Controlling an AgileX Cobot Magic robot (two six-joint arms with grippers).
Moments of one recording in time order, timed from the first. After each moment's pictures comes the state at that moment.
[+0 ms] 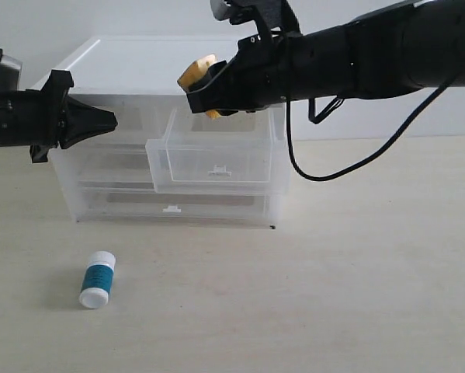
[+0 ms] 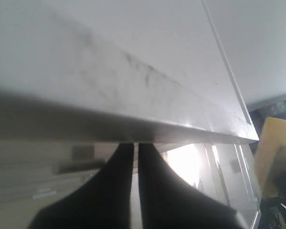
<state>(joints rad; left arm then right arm) 0.08 1.93 -1.21 -1.64 0.95 1.15 0.51 1.79 -1.36 1.48 0.34 -1.57</state>
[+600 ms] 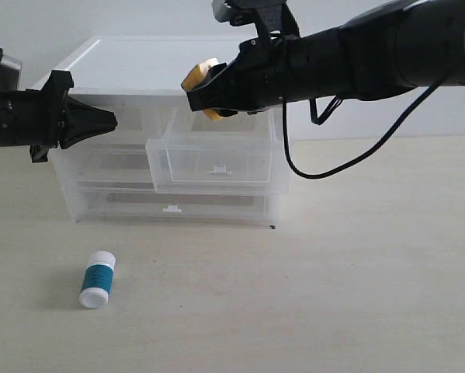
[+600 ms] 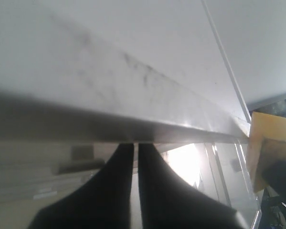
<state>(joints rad) 0.08 1.93 -1.21 -1.64 0.95 1.15 0.51 1.81 -1.38 1.35 0.31 -1.39</state>
